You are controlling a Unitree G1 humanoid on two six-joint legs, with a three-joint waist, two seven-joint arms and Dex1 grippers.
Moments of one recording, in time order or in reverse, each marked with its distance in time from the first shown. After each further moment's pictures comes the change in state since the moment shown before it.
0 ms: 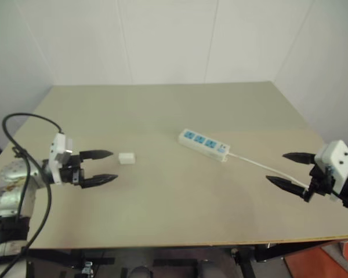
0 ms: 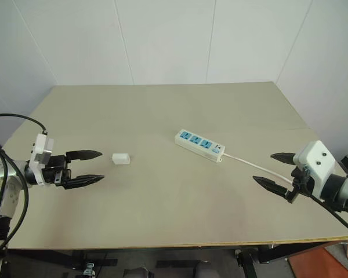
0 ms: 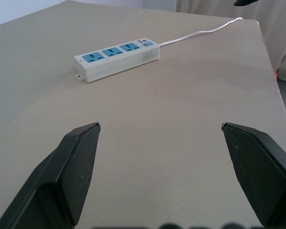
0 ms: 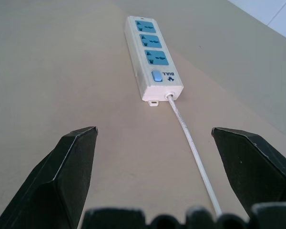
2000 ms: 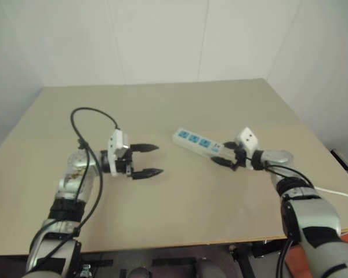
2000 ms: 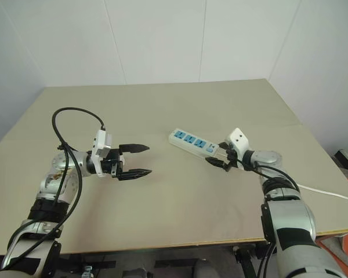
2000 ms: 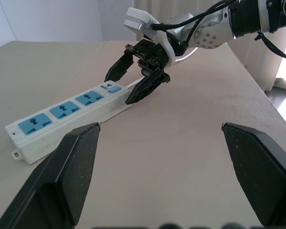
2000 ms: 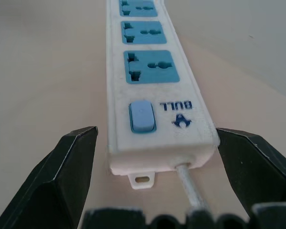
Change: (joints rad) left arm -0.211 -0.307 -0.216 0.059 0.118 -0.103 0.119; right arm -1.041 0.473 0.467 1.609 -0.462 -0.718 0.012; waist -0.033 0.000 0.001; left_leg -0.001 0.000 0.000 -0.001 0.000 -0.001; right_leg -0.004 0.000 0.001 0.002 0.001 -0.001
